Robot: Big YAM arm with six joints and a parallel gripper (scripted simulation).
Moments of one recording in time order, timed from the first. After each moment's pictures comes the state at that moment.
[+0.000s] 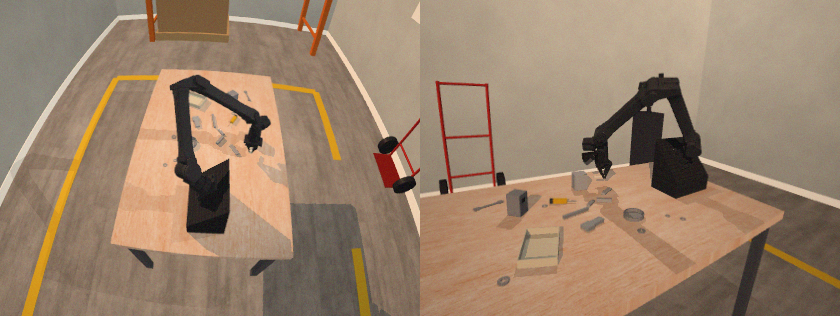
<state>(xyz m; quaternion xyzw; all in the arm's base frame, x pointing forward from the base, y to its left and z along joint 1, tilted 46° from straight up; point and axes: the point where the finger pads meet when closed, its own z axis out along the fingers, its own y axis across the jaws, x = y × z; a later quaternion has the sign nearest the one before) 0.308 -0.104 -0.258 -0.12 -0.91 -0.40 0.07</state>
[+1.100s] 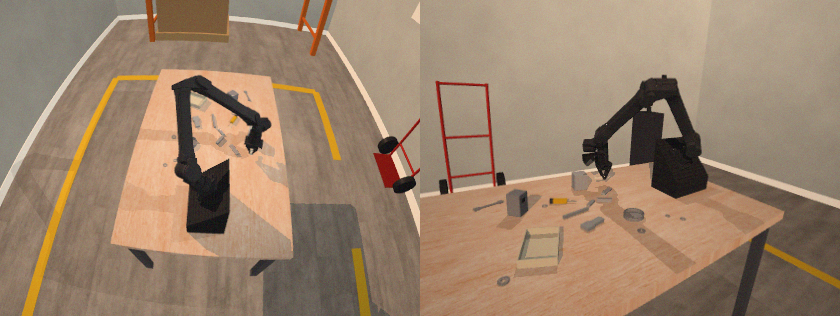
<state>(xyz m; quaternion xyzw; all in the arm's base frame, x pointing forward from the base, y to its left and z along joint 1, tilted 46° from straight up) 0.305 -0.100 -0.266 -0.12 -0.91 -0.40 0.07</state>
